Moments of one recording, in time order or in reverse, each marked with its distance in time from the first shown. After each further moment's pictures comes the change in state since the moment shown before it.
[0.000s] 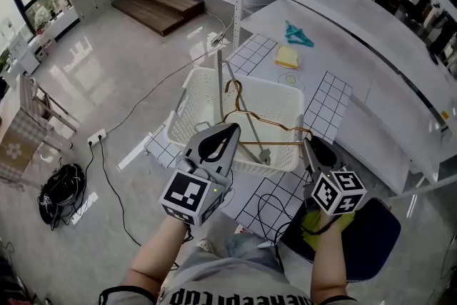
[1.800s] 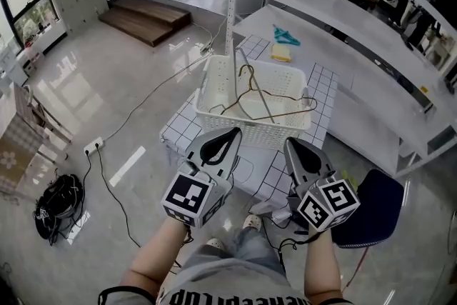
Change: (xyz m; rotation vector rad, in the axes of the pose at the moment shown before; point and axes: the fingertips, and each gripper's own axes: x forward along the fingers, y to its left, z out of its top) left arm -0.147 -0.019 0.007 0.005 -0.070 -0.112; right arm -0.103 0.210 0.012 -0.111 -0.216 0.126
